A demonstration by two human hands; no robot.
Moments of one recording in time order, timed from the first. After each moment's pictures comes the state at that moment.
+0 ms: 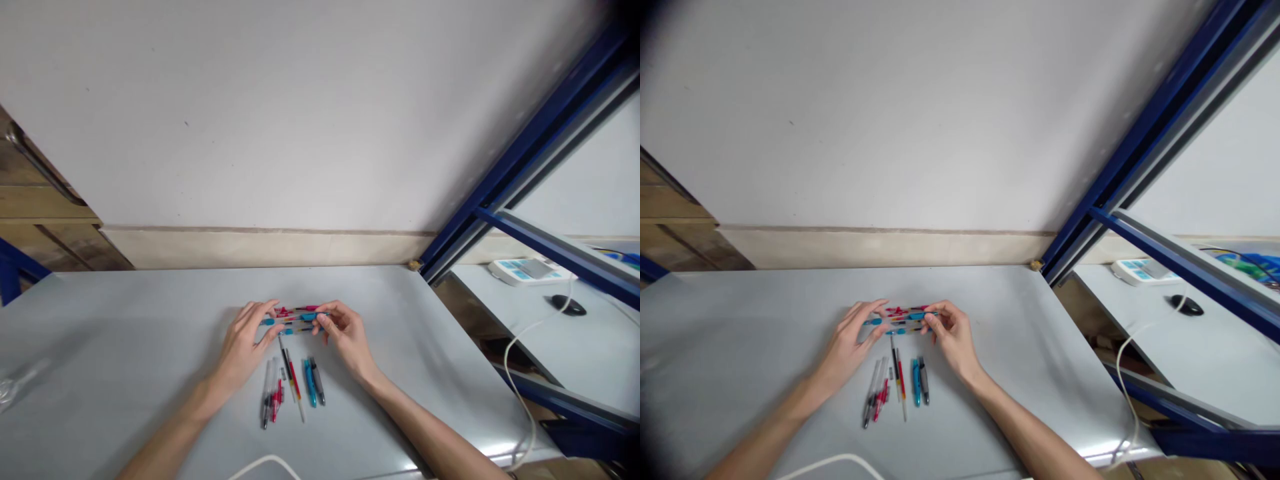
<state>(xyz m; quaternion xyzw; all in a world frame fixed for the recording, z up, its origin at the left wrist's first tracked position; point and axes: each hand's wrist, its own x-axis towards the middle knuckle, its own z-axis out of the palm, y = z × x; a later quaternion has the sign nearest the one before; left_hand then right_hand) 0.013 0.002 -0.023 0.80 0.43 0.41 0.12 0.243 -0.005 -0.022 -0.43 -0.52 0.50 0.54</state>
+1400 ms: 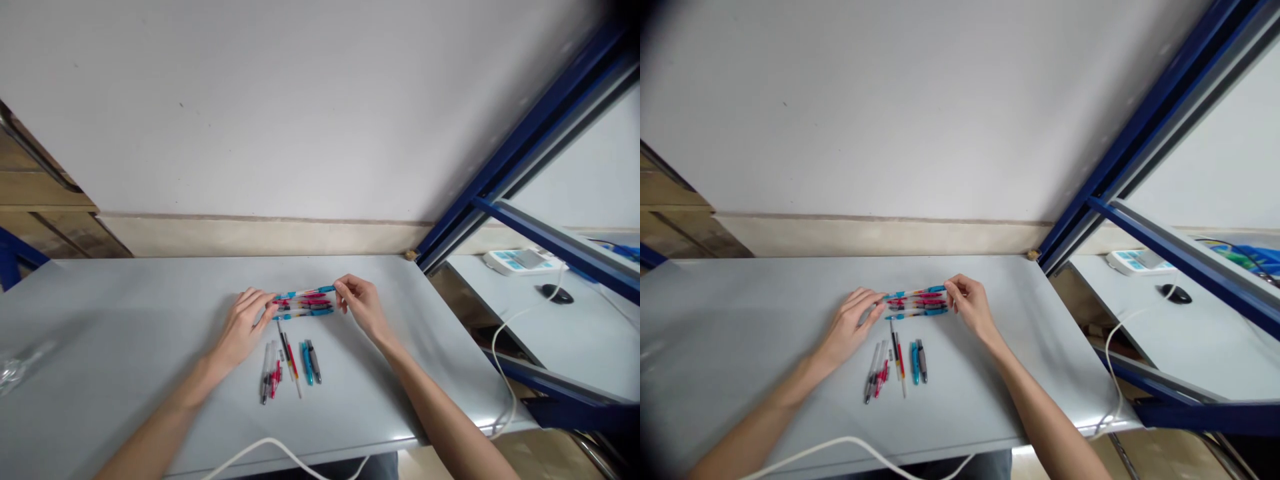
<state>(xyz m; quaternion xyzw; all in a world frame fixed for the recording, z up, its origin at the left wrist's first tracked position) 0.009 0.007 -0.025 0.82 0.40 0.39 0.11 0.288 0.018 -0.002 -0.49 -0.61 0.39 0.48</state>
